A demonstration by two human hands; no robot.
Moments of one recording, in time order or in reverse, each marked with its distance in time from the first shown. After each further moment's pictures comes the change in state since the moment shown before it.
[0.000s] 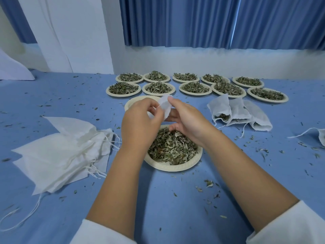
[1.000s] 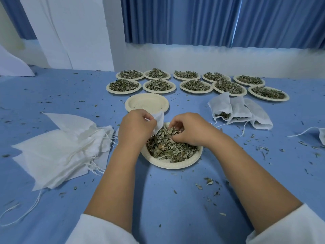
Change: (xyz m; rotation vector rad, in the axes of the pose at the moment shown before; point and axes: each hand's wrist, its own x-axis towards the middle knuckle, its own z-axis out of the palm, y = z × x) left_hand 0.006 -0.027 0.006 0.098 -0.223 -0.345; right_hand -0.009 0.014 -0.025 -1.123 -0.034 -0.135
